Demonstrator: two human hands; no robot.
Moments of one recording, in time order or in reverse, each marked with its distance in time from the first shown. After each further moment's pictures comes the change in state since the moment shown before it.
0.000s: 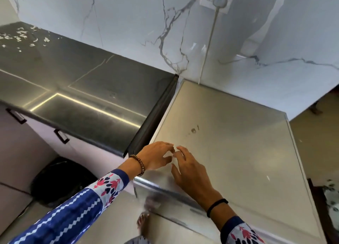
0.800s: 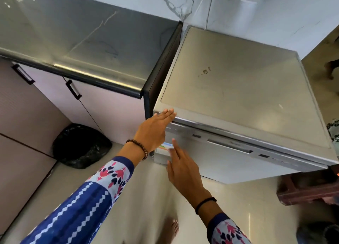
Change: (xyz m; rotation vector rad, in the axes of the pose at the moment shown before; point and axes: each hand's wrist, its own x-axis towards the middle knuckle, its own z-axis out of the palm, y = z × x) left_hand -0.139 -0.012 0.082 0.078 0.171 0.004; right_hand -0.167 -0.097 0.133 -0.036 0.021 0.157
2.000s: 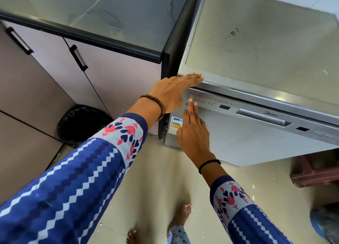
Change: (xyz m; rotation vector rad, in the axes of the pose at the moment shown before) left_hand 0.001 -0.036 -0.008 0.019 -0.072 0.140; right_hand 0.040 -0.019 0.071 -0.168 -0.015 0.146
